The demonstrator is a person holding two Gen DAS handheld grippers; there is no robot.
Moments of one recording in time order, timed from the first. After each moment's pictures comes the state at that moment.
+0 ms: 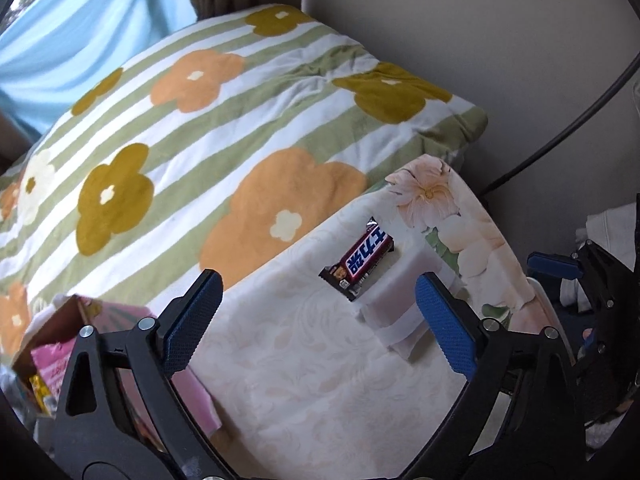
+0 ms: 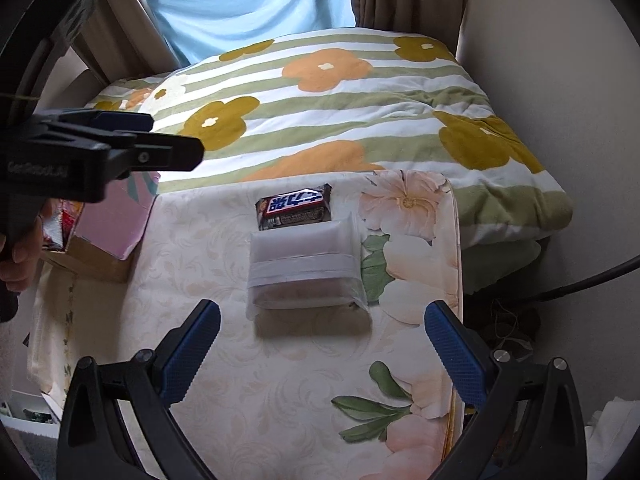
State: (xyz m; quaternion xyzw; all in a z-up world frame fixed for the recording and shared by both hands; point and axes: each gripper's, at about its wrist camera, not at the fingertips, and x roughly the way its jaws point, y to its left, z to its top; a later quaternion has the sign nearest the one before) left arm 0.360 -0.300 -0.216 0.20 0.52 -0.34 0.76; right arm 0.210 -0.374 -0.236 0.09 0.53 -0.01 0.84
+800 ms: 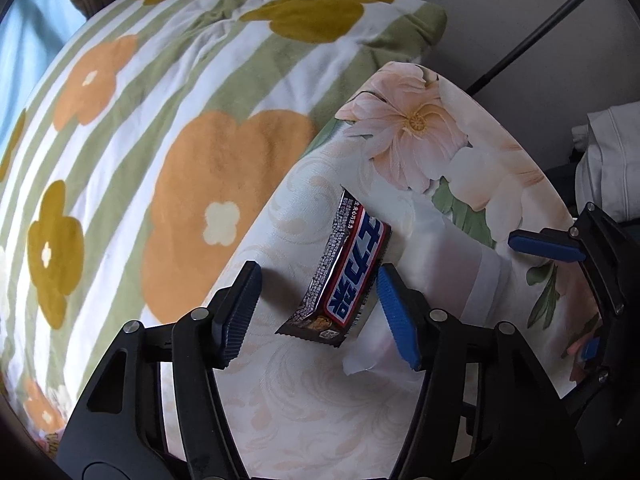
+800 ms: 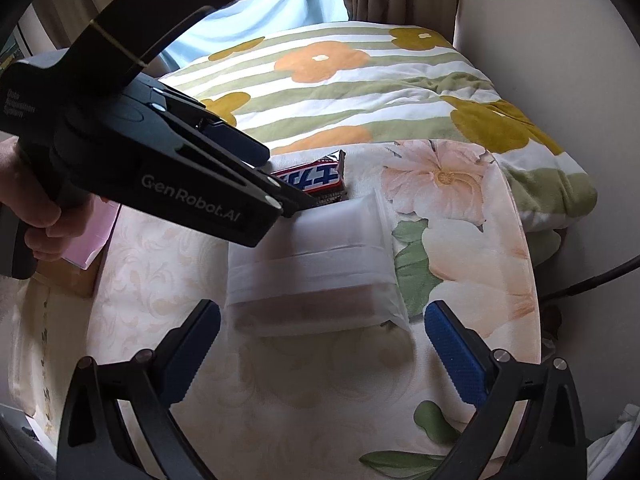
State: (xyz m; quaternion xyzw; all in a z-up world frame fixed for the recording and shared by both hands) left arm 0.369 -0.372 -0.310 0.32 0.55 -0.44 0.64; right arm 0.233 -0.362 -0.297 0.10 0.52 -0.03 0.85
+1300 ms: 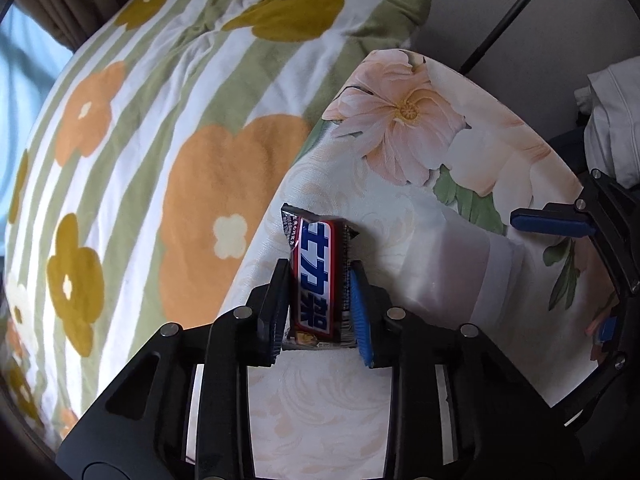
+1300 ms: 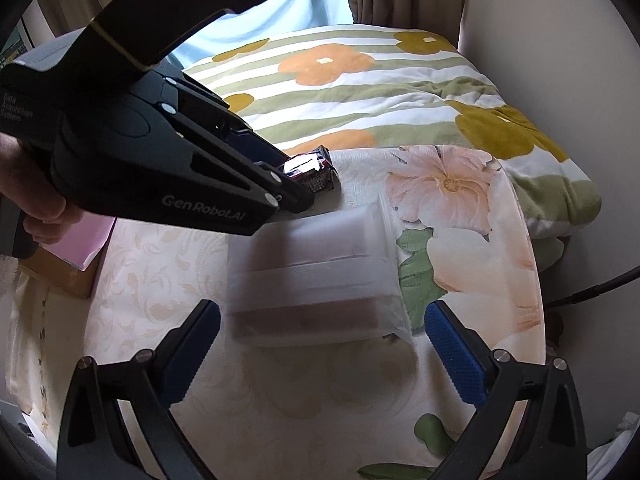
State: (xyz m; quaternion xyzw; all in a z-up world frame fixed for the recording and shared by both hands) left arm 0.362 -0.383 -0.311 0.38 0.52 -0.44 0.63; right arm 0.235 -0.358 -0.300 0.10 0.51 -0.02 0.85
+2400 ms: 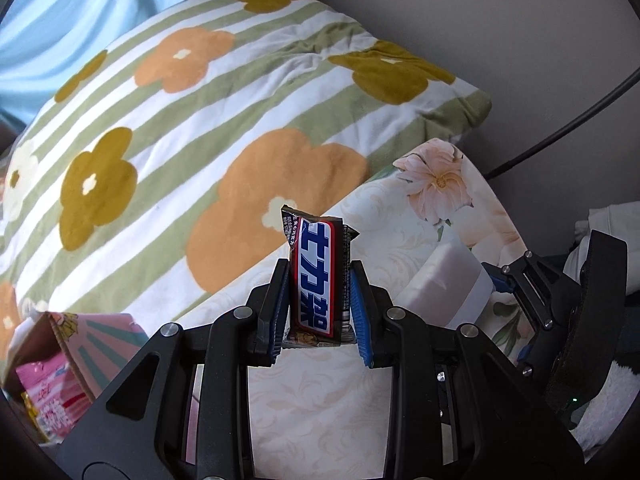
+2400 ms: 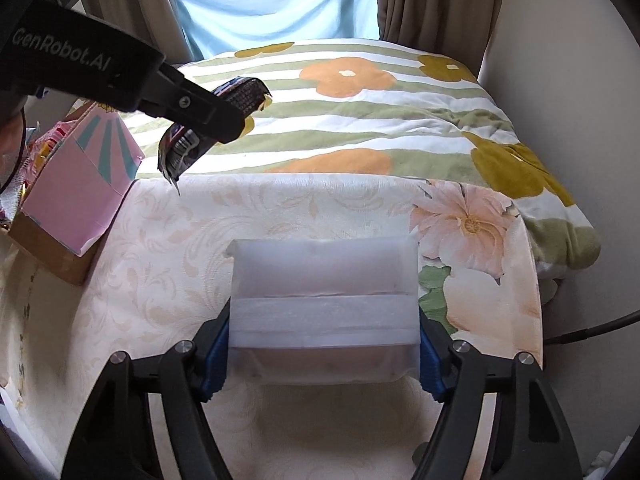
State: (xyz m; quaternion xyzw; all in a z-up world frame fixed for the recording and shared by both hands) left arm 0.375 -0.302 -0.231 0.19 0.55 -0.34 0.74; right arm 0.244 -0.344 -0.292 0.04 0.50 0.00 0.87
